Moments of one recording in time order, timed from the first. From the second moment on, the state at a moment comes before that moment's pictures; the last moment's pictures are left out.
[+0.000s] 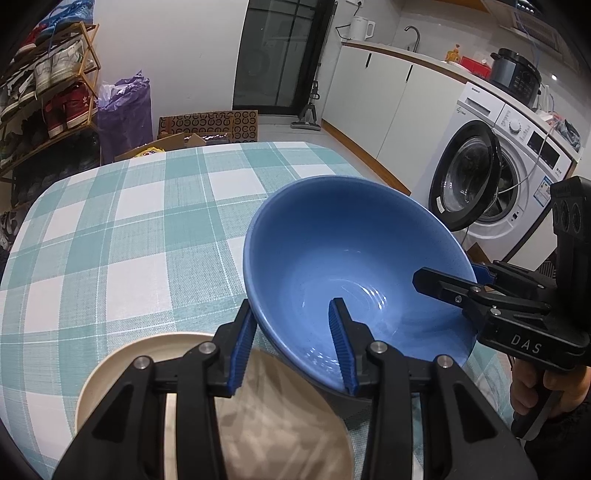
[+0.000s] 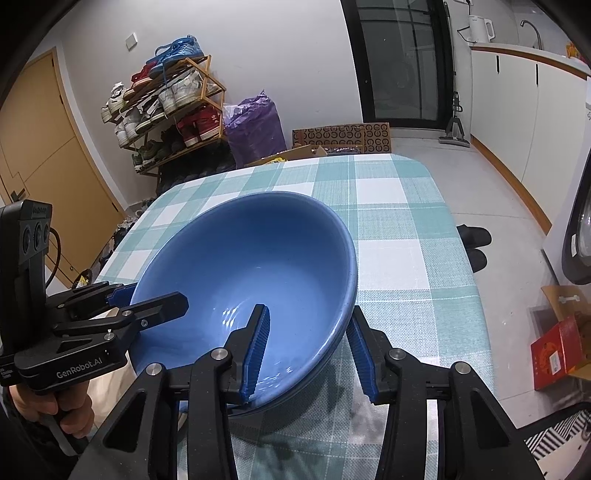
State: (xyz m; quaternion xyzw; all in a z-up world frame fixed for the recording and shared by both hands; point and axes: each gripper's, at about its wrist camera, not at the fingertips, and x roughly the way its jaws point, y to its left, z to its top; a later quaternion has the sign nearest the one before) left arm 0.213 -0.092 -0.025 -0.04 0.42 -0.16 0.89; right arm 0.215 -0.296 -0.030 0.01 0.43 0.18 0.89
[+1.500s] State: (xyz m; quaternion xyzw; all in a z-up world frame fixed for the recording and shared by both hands) left arm 0.141 -0.073 0.037 -0.04 0.35 -0.16 0.92; right arm 0.132 -0.281 0.045 -0.02 0.36 0.19 0.91
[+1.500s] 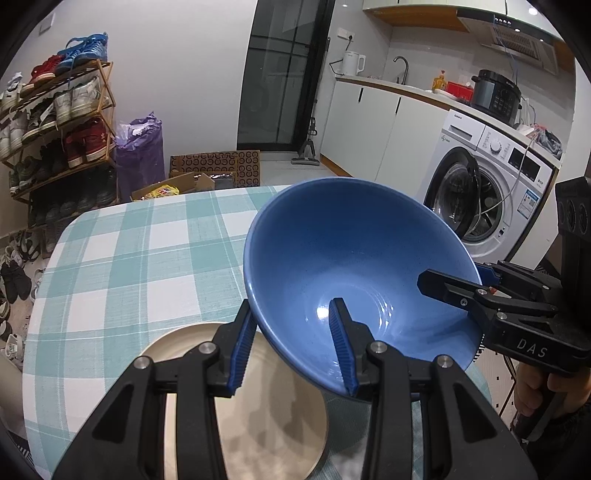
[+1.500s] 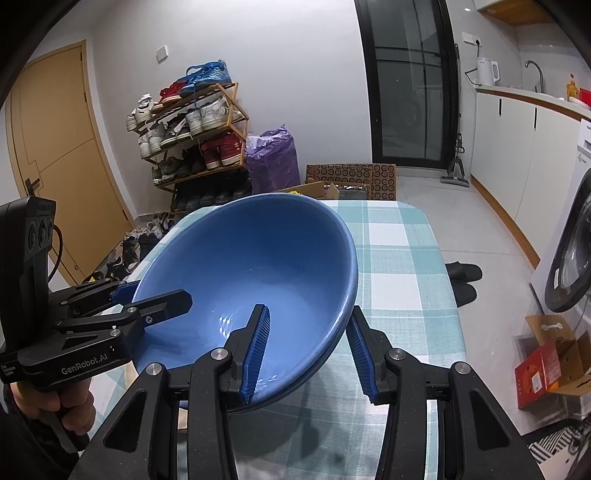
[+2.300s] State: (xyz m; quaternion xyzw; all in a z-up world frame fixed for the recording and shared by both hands) left arm 0.104 -0.012 0.044 -0.06 0.34 -0.10 0.93; right arm 0.118 -0.210 0.050 -0.04 0.35 0.24 0.90
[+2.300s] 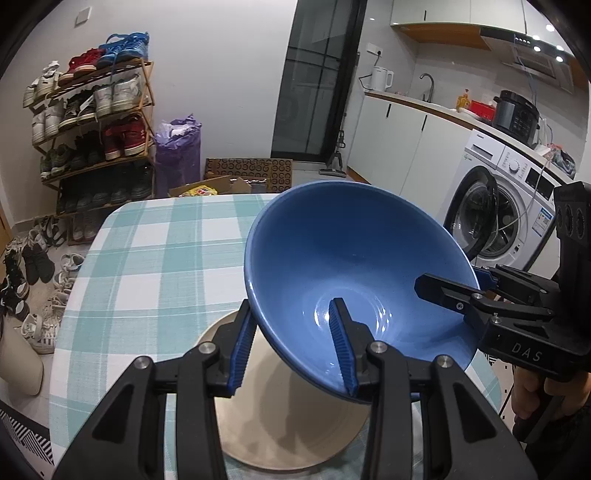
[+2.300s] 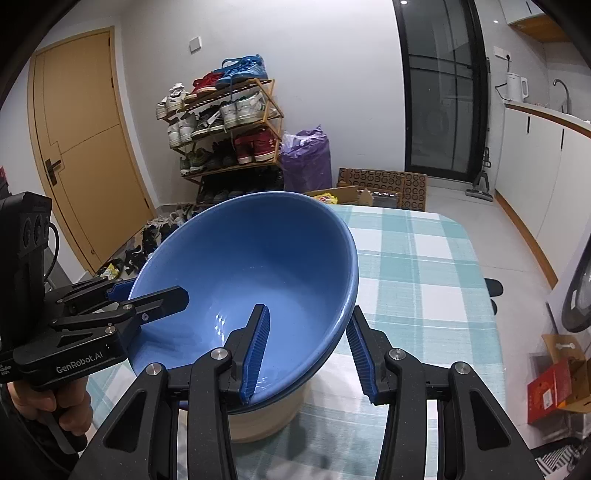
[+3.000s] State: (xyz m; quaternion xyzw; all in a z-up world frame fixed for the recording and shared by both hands) left arm 0.095 0.025 0.025 -0.07 0.35 -0.06 0.93; right arm 0.123 -0.162 0.025 -0.05 0.37 0.28 0.89
